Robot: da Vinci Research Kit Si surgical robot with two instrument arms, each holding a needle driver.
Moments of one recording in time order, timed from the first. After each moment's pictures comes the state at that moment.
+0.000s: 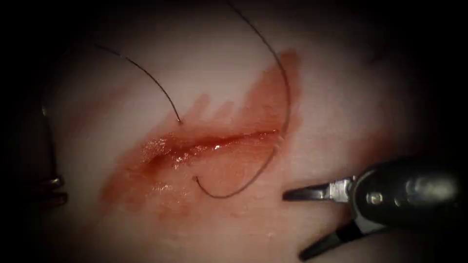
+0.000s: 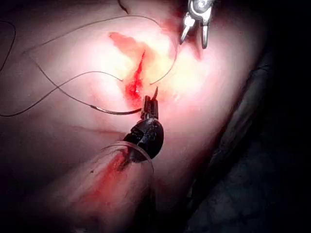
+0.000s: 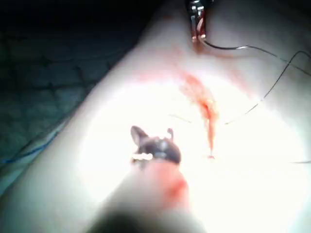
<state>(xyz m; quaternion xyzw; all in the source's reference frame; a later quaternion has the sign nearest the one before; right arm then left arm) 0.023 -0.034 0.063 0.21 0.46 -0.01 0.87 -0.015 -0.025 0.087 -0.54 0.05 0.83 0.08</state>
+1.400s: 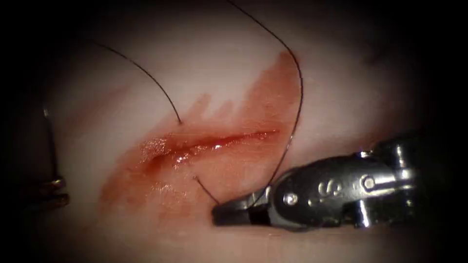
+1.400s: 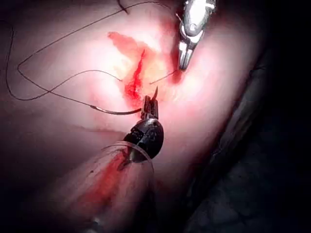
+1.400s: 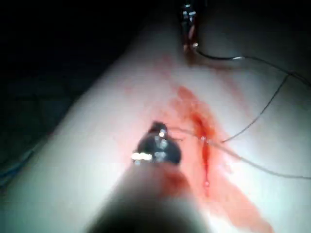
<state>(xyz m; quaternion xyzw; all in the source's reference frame) 0.029 -0.036 0.064 0.24 0.44 -0.01 0.87 -0.015 -0.026 0.087 -0.54 0.05 0.84 0.08</state>
